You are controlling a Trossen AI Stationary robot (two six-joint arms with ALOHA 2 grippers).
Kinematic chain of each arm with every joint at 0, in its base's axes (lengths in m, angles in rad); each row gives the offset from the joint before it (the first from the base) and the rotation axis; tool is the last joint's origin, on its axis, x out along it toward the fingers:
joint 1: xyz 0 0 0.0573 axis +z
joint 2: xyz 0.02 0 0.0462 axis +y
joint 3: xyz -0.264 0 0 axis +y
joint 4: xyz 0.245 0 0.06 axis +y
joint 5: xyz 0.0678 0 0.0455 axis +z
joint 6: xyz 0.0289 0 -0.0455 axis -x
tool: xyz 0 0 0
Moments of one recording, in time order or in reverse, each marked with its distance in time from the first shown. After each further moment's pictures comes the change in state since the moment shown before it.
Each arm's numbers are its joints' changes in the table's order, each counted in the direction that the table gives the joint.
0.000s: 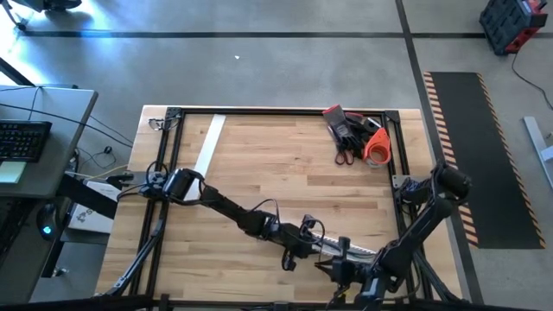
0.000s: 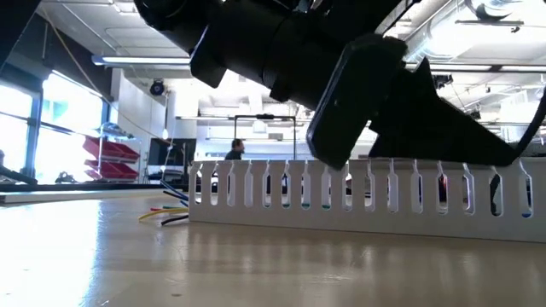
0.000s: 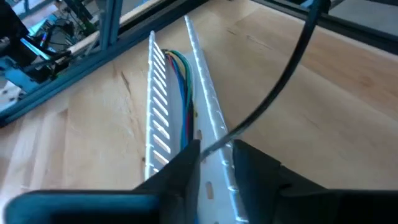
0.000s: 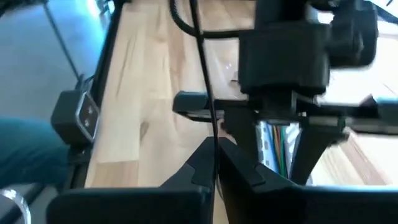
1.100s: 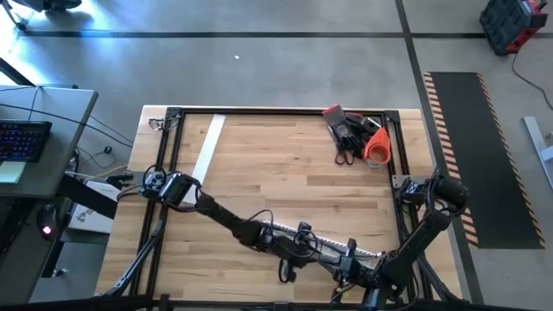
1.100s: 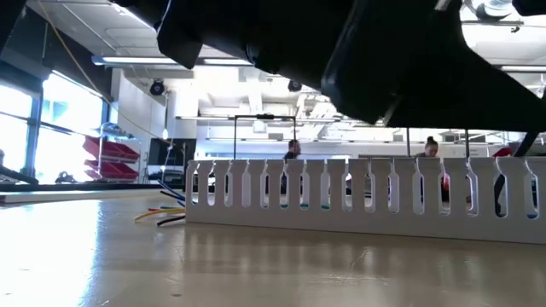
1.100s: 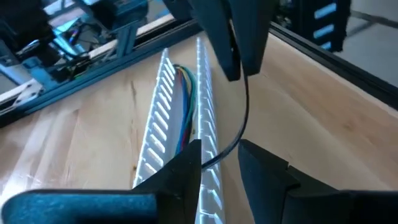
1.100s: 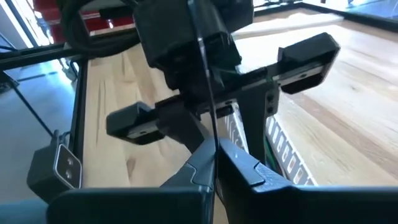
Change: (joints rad) left arm -0.084 0.001 -0.003 -0.062 0.153 0.128; right arm 0.052 0.093 0.000 0.019 -0.249 -0.378
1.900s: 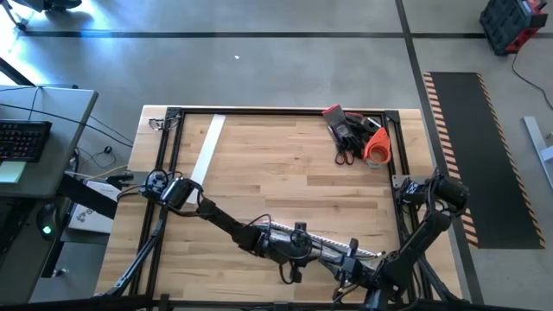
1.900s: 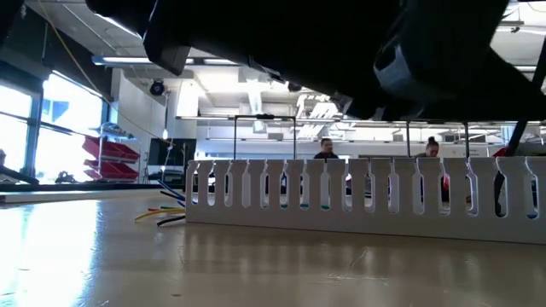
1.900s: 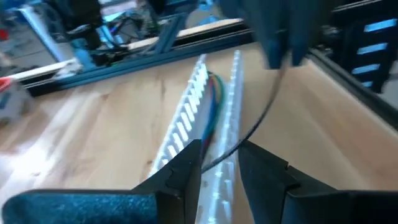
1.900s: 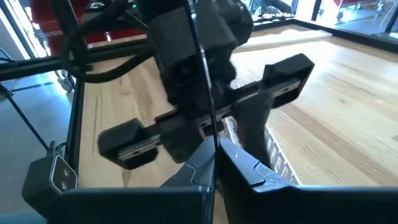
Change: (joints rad) left arm -0.023 0.038 0.000 -0.107 0.172 0.163; right arm 0.011 0.000 0.000 0.000 -0.064 0.008
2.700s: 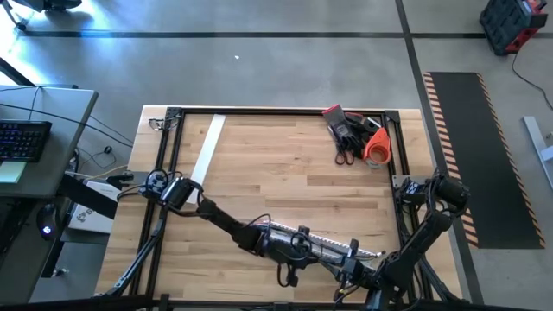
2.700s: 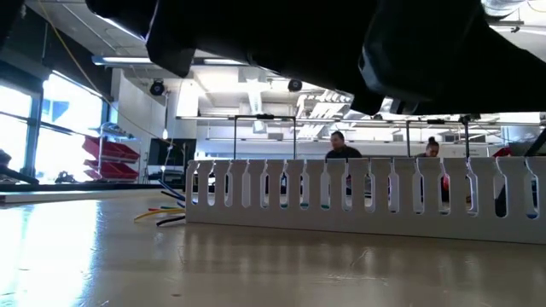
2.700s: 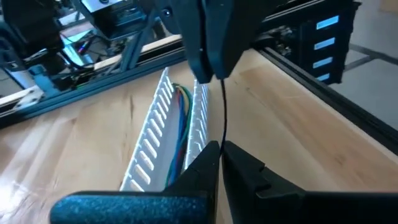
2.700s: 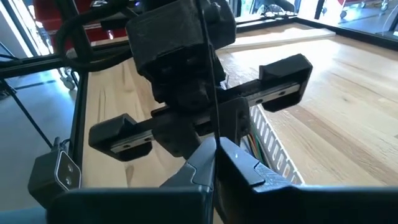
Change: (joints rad) left arm 0.009 0.000 0.000 -0.019 -0.140 -0.106; right arm 0.007 0.000 0.000 0.000 0.008 0.000
